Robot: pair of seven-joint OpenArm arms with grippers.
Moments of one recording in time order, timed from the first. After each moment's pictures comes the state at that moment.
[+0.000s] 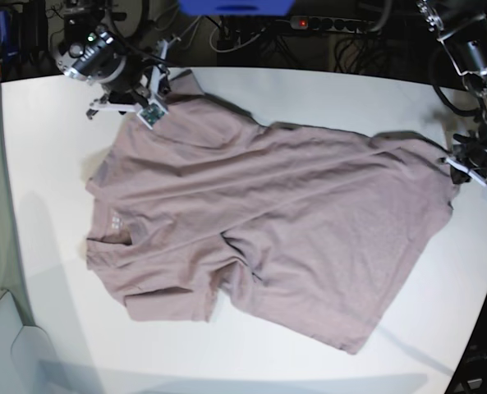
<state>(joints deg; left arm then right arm) -3.5 -22.5 -33.9 58.9 -10.2 -32.0 29.1 -28.5 3.7 3.9 115.9 -2.9 40.1 -53.4</state>
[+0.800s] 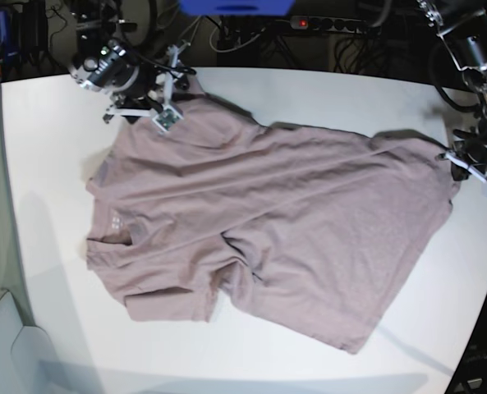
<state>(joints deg) -2.1 -22.5 -34.2 59.6 -11.0 -32.5 28.8 -24.1 3.5 0.0 109.1 -2.9 40.1 -53.6</state>
